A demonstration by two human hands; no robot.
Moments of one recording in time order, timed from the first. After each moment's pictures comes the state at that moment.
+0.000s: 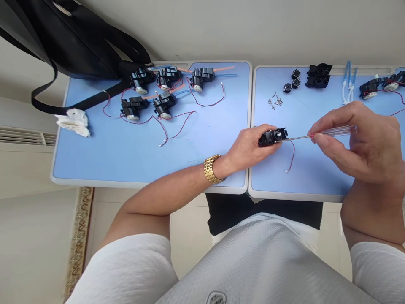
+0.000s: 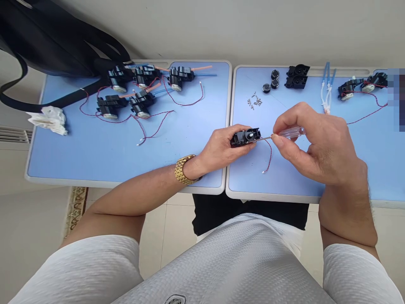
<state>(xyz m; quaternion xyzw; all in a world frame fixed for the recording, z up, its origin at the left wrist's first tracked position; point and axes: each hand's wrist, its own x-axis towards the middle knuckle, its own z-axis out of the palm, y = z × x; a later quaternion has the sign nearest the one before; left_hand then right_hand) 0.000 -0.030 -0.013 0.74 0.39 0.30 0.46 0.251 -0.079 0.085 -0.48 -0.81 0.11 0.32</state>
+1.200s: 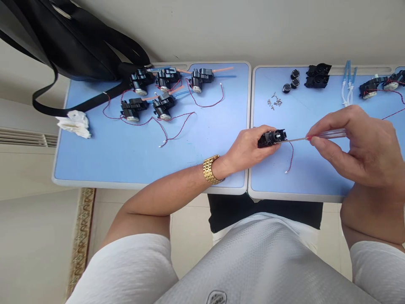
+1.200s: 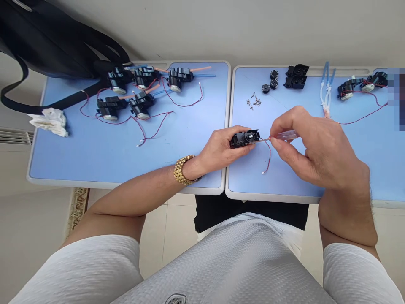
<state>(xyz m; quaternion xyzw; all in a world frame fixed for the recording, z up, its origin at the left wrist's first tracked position) 0.000 -0.029 -0.012 0.74 0.39 0.29 0.46 0.253 -0.080 0.089 -0.46 -0.84 0.08 0.28</state>
